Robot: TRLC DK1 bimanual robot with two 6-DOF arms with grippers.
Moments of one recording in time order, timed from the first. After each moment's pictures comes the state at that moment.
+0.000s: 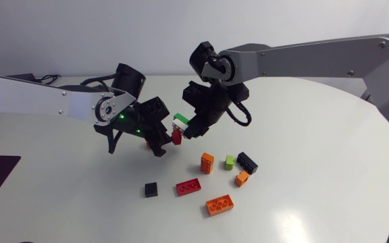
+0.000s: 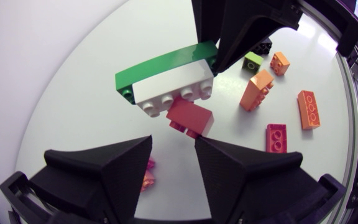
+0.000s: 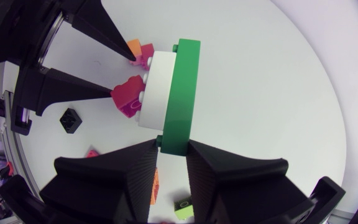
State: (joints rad) left arm -0.41 1.77 1.10 -0.23 0.24 0.65; right arm 0.58 2.00 1.66 -0.76 -0.13 -0.33
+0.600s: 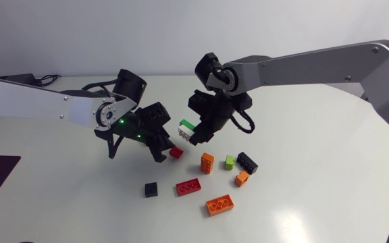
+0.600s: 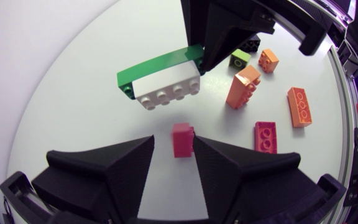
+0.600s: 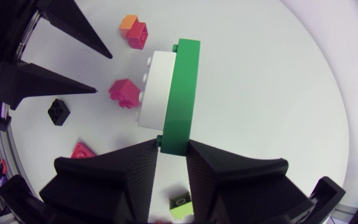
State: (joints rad) left arm -0.42 1.77 1.07 -0.22 0.28 0.65; right arm 0.55 2.00 1.57 -0.70 -0.11 -0.33
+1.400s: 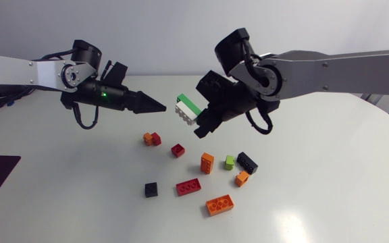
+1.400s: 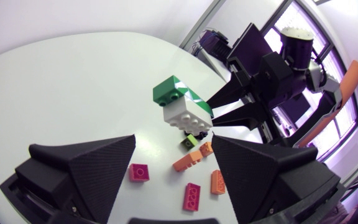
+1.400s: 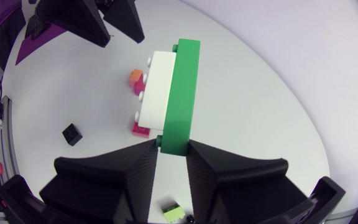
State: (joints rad) left arm -0.12 1.83 1.30 -0.39 1.01 0.28; right arm 0.56 1.69 1.29 -0.38 -0.11 -0.35
